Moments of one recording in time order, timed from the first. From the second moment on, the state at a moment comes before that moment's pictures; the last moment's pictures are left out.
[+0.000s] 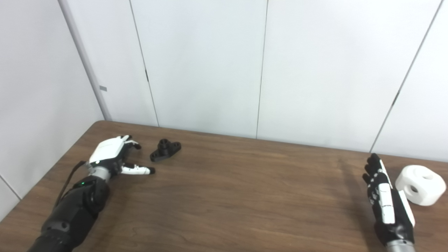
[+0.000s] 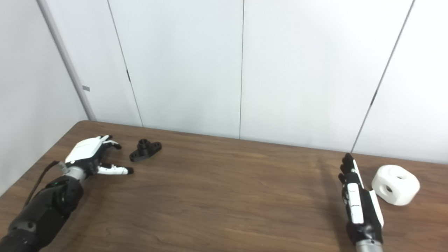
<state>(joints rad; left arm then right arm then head) -0.45 0.66 -0.14 0.62 0.63 0.02 0.08 -0.25 -0.13 -0.07 0.26 0.09 -0.24 0.09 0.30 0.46</state>
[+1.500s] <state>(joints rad) -0.57 0.60 -0.24 0.73 0.62 -0.03 0.11 -0.23 -0.12 -0.07 0.24 0.07 -0.20 0.07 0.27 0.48</state>
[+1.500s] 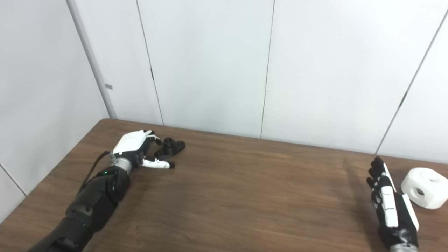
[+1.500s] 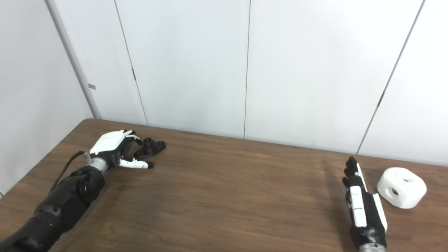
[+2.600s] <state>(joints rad) -0.59 0.60 -0.26 0.78 0.59 -0.29 0.19 -0.23 -0.12 -0.07 0.22 0.07 -0.21 0.07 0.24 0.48</state>
